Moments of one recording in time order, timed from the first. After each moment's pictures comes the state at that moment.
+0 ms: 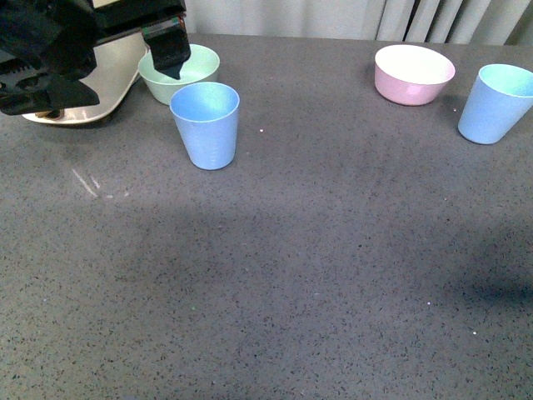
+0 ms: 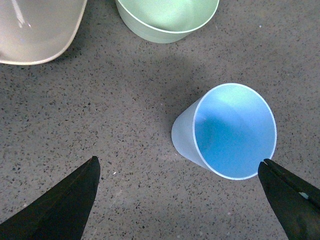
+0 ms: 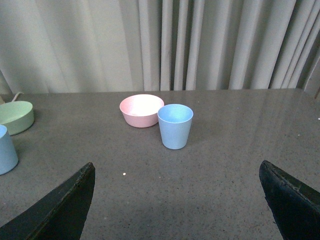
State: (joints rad) left arm -0.28 1.83 1.10 -0.07 0.01 -0.45; right arm 0.00 0.00 0.02 0.00 0.00 0.00
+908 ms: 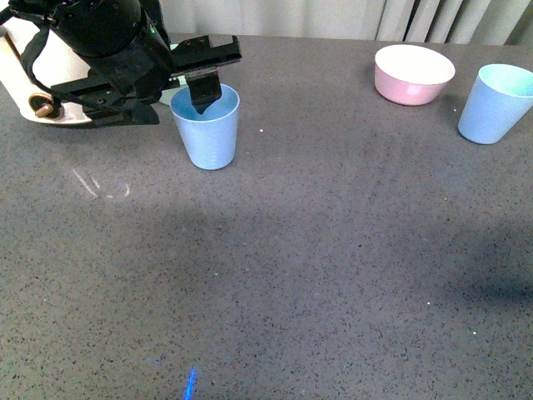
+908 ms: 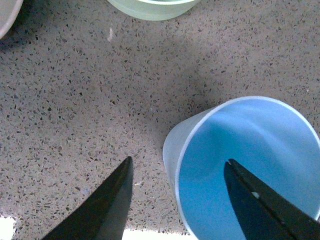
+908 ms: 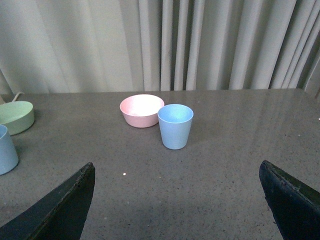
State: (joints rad) left arm -0.35 2.09 1.36 -0.21 -0.06 -0.49; right arm 0.00 0.00 0.02 0.00 0.00 0.00
